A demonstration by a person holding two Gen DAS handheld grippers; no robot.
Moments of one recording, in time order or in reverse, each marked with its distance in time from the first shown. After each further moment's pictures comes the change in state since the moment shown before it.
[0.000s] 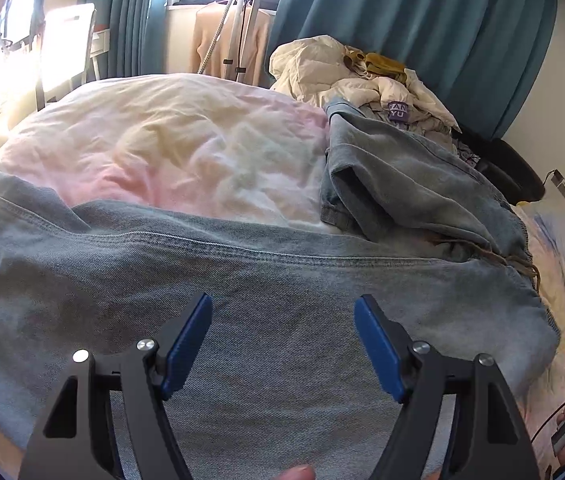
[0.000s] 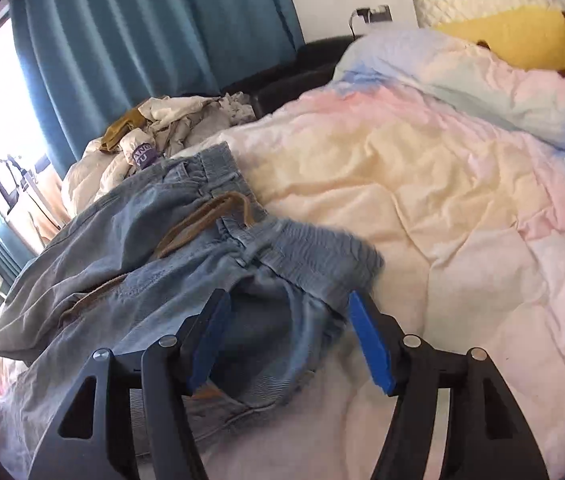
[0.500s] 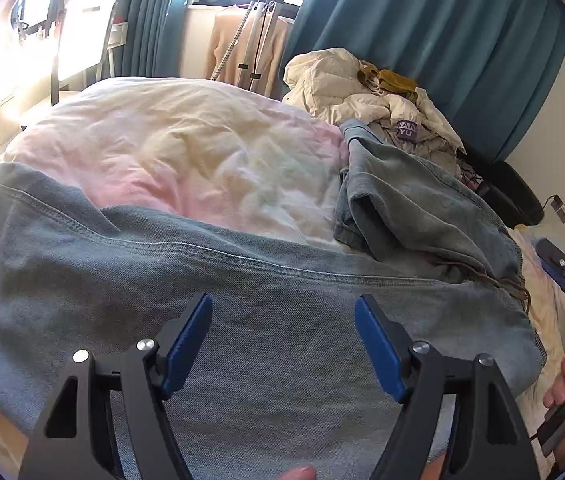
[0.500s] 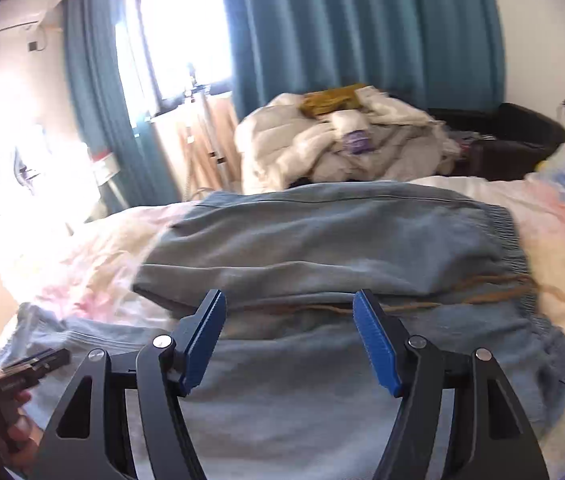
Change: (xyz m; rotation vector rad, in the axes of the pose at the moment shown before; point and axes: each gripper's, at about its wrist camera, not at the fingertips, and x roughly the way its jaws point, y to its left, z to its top) left arm -0.025 0.024 0.012 -0.067 -0.038 0.005; right arm -0.029 0.298 -0.026 -0.470 0.053 0.476
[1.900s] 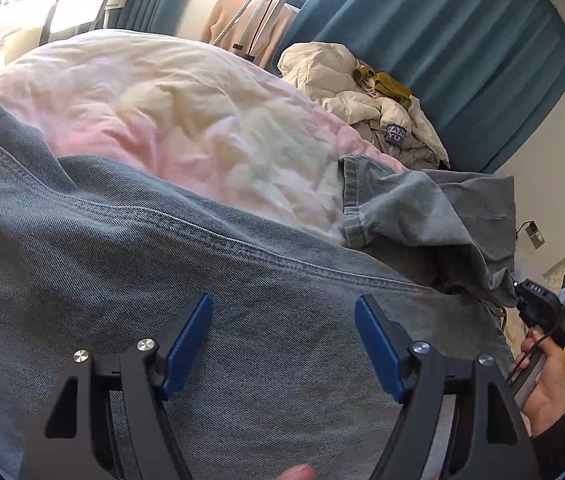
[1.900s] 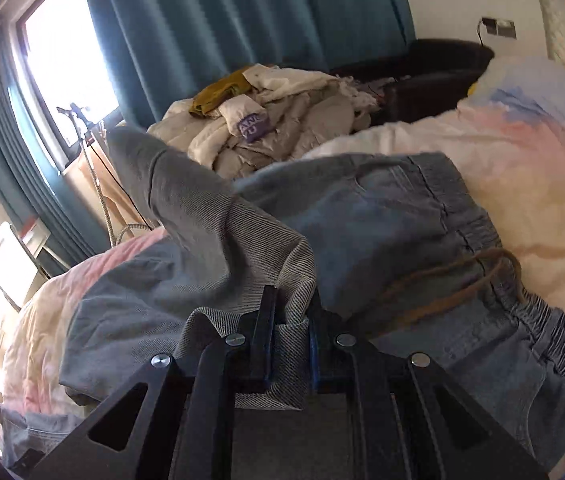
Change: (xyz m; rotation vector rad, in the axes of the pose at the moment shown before) left arm 0.059 0.018 -0.011 -0.102 0.045 -0.142; right arm 0.067 -0.178 0.005 0.368 0.028 -0.206
